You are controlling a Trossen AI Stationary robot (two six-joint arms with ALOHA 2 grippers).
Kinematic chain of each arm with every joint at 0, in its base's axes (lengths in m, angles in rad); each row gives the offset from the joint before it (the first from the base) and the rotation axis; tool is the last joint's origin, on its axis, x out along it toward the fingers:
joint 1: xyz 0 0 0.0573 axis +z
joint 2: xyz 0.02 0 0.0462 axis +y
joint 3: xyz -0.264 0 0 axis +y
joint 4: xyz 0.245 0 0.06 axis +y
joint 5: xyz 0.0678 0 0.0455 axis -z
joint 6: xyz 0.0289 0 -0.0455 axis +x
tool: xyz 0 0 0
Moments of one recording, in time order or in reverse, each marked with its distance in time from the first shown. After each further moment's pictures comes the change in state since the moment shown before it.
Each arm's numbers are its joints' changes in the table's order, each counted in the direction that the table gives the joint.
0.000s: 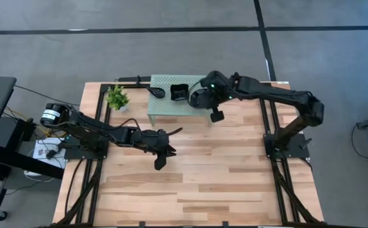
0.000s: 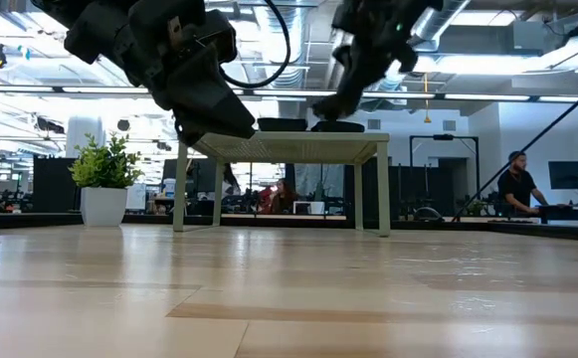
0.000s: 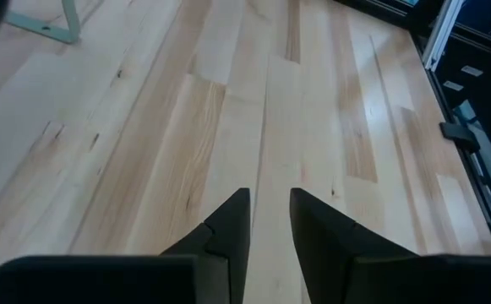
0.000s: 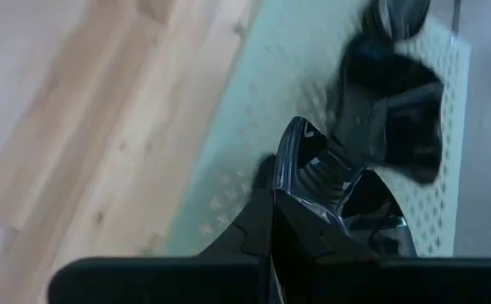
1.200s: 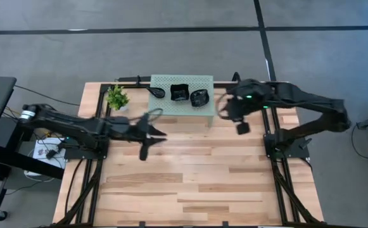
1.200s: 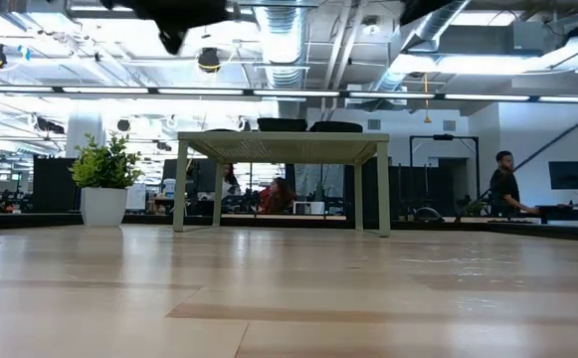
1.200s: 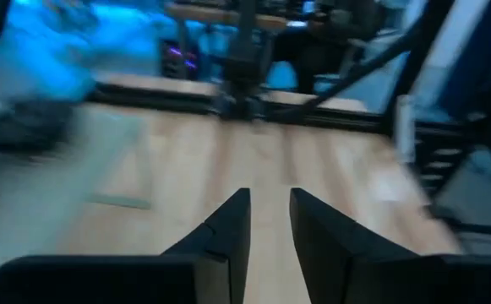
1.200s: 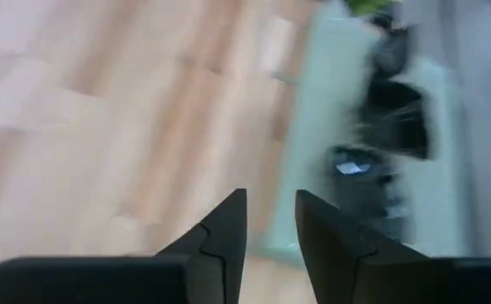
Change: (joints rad) left arm 0.002 -0.405 0.000 0.083 -0.115 0.225; right arm 0.183 -0.347 0.030 0.217 0.034 0.253
